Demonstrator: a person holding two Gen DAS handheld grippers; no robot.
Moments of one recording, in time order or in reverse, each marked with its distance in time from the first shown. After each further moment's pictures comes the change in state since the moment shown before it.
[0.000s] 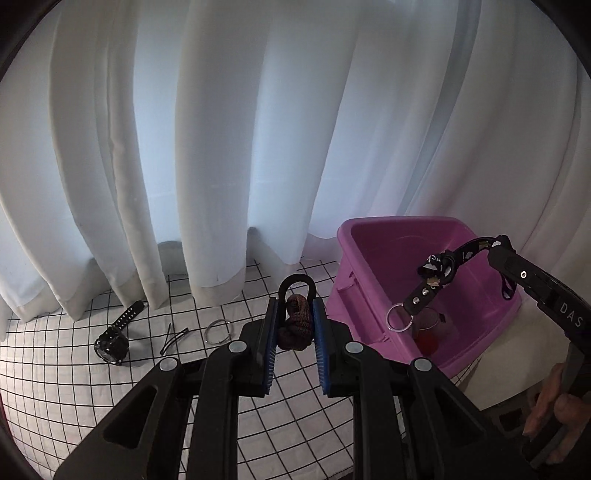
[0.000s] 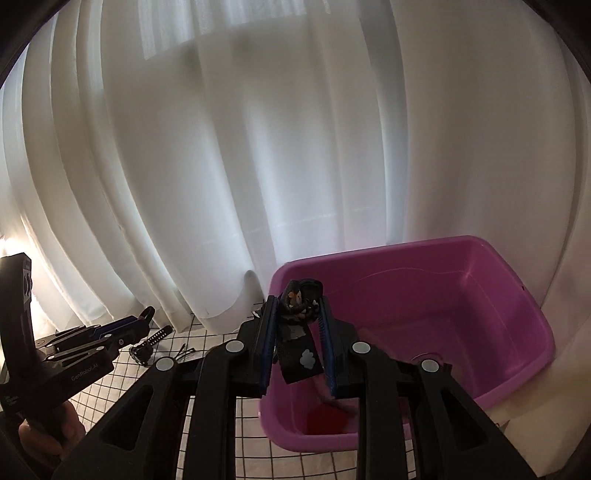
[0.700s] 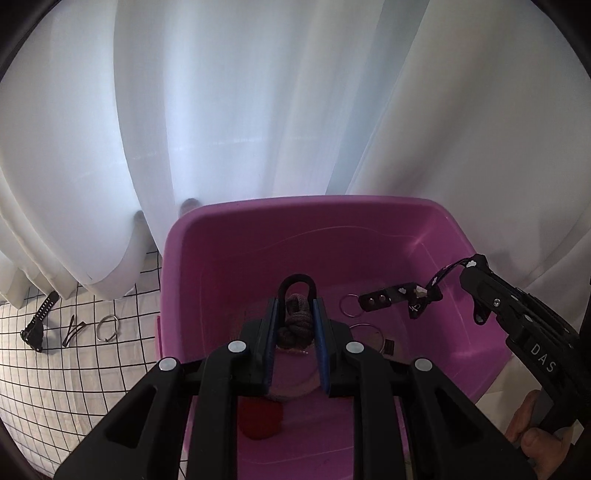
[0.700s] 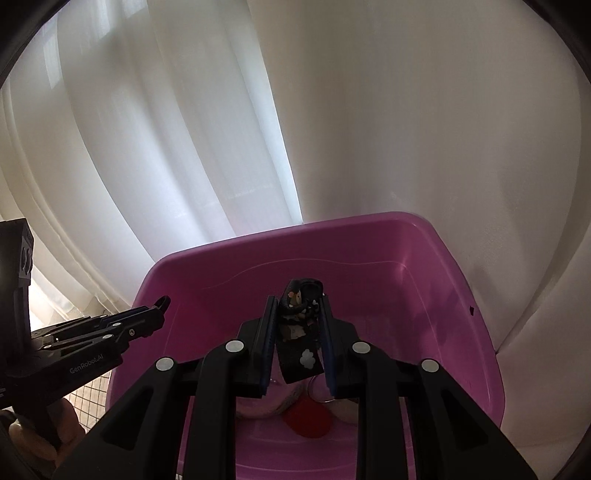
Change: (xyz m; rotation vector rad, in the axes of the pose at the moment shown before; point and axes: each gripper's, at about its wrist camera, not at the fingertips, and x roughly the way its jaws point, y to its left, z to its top) left arm 0.130 -0.154 0.033 -0.056 0.201 0.016; right arm 0.065 -0.165 0.024 0.046 0.161 0.027
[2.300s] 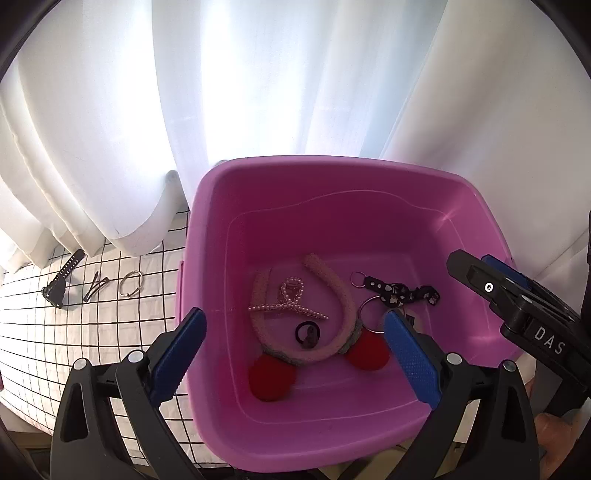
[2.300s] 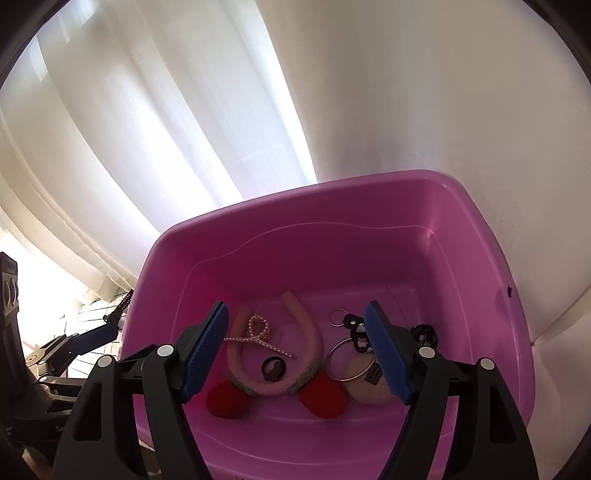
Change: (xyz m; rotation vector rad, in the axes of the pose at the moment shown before) left arm -0.016 -0.003 -0.024 -0.065 0.066 0.132; right arm 0.032 -0.002 0.002 0.022 0.156 0.091
